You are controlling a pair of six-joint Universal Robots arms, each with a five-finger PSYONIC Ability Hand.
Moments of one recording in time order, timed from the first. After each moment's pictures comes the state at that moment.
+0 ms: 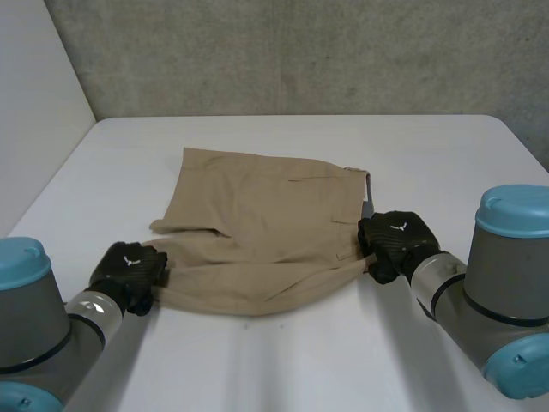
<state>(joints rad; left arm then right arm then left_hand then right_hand) 4.47 -1.88 -2.02 3.48 -1.48 3.63 1.99 -1.17 1.68 -0.12 1.46 2.93 1.13 1.19 1.18 1.19 0.96 0.96 1.19 1.19 1.19 0.98</state>
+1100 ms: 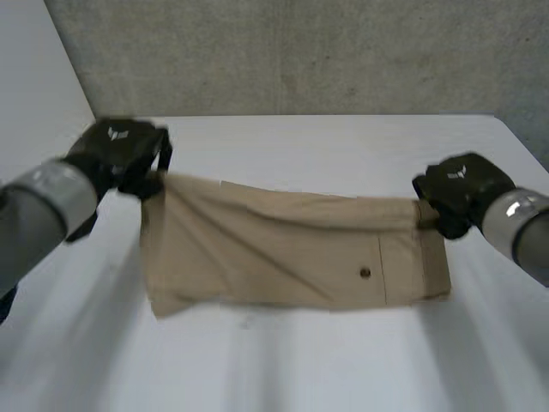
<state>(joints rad) 4.44 -1.74 -1.48 3.05 -1.34 3.45 1.84 -1.35 1.49 0.24 1.42 2.52 1.13 1.20 1.19 1.19 0.96 0.97 1.19 1.19 1.19 0.99</state>
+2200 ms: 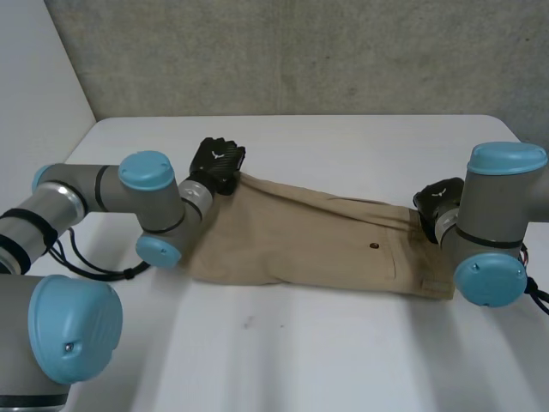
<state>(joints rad) 4.29 -2.80 -0.53 3.32 -1.39 3.50 1.89 -0.84 1.24 -0.01 1.74 2.51 1.13 1.20 1.19 1.20 0.96 0.97 1.19 1.19 1.19 1.00</state>
